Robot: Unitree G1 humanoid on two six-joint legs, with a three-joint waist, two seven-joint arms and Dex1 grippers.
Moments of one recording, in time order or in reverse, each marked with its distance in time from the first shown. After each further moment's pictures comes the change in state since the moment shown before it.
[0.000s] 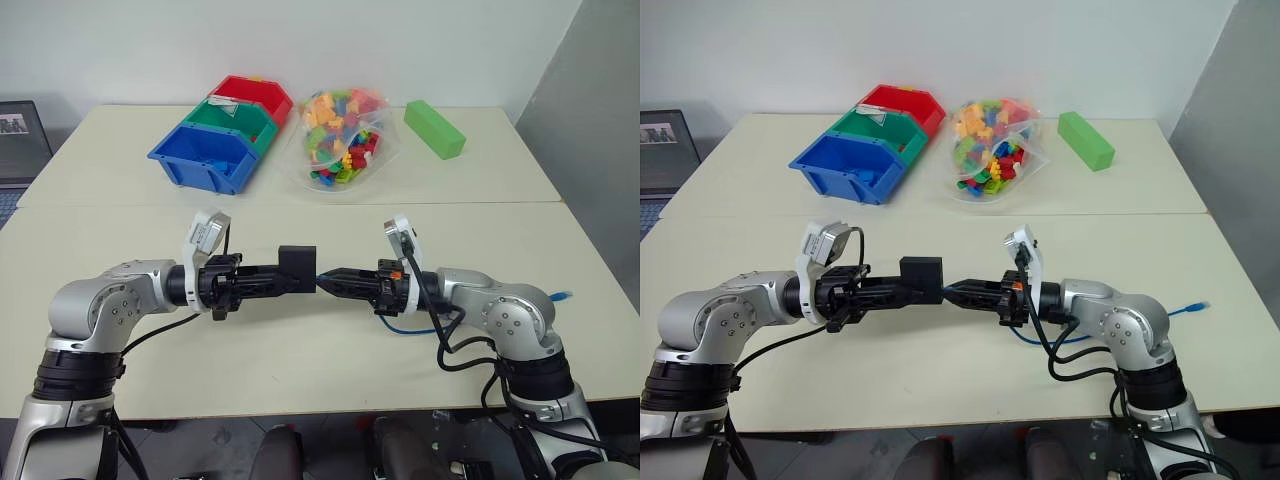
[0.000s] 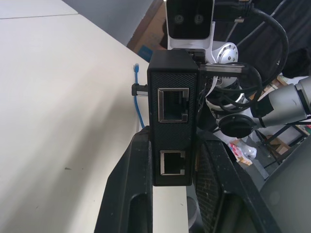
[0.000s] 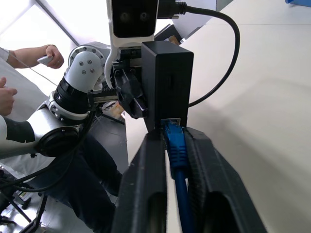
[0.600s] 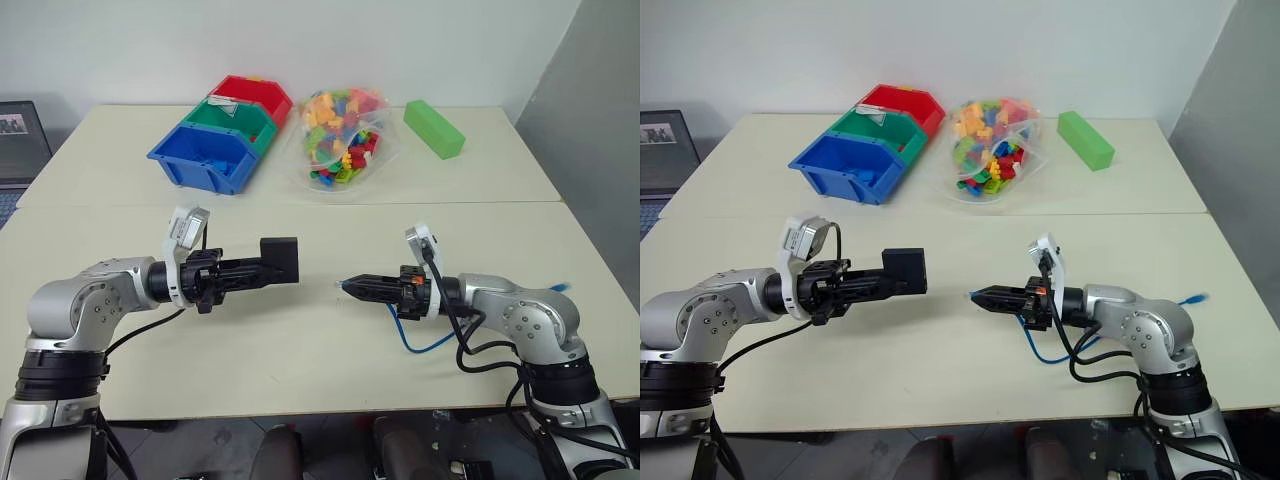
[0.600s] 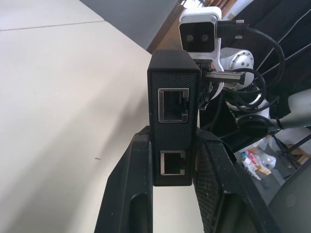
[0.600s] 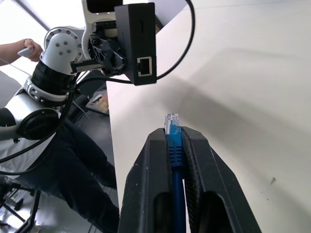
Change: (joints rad) left arm 0.034 0.042 0.068 0.051 0.022 -0.036 0.002; right arm 0.051 -0.133 -0.047 0.036 -0.018 -0.012 0.041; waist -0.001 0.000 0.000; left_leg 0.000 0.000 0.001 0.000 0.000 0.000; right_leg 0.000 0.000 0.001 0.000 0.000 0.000
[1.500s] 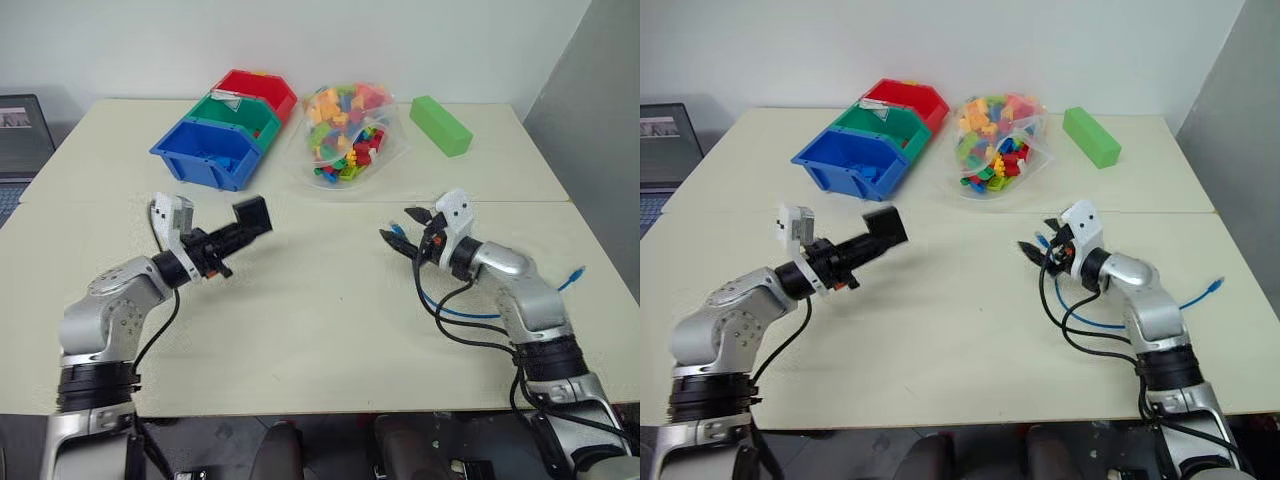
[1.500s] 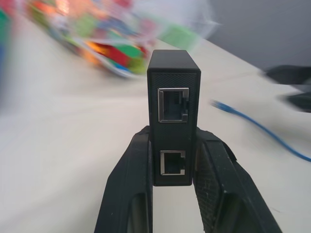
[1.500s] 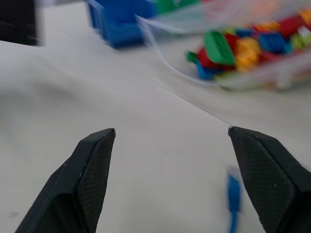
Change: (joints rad) left arm -0.003 -0.254 0.114 0.124 0.318 -0.495 0.564; right arm -0.071 0.004 0.050 0.124 -0.514 -0.563 -0.049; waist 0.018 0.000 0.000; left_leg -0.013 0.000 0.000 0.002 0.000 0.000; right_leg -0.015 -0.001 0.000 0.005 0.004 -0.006
